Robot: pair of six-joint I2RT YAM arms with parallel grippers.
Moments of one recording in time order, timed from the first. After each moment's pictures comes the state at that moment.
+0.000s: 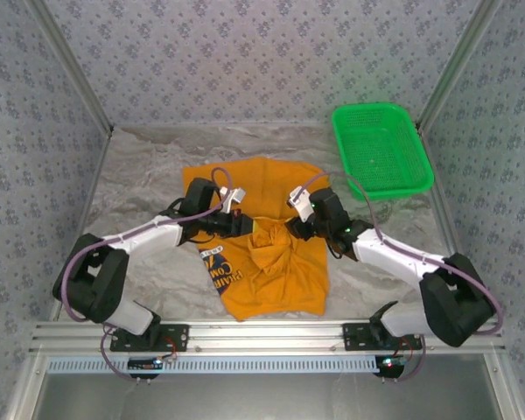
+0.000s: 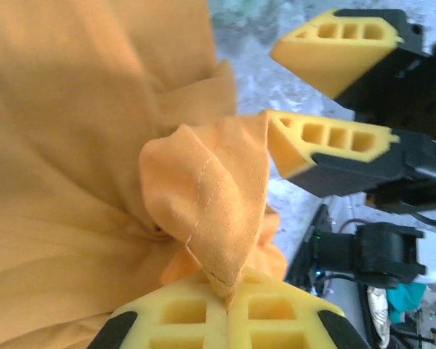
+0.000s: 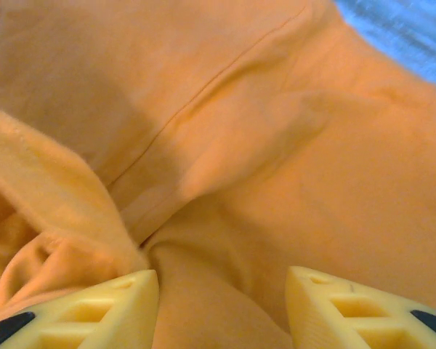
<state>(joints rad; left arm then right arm) -0.52 1.48 0.79 -0.04 0.82 -0.60 0.61 1.31 0.71 -0.06 -0.03 -0.16</state>
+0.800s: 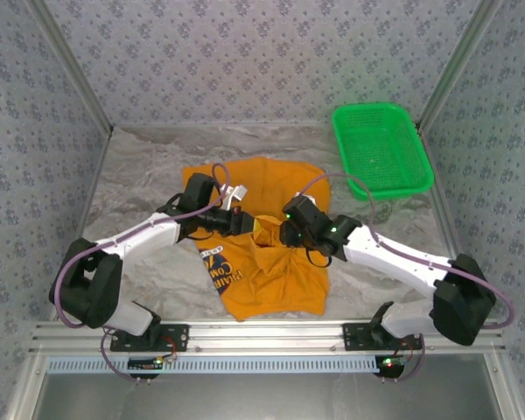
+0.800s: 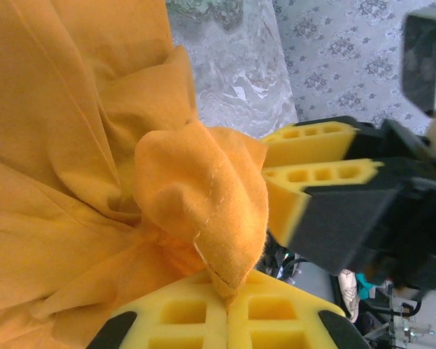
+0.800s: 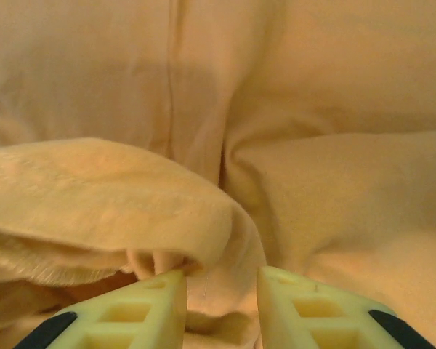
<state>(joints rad) -0.52 1.45 0.84 -0.14 0.87 -0.62 0.85 1.34 0.93 -0.54 0.17 0.77</state>
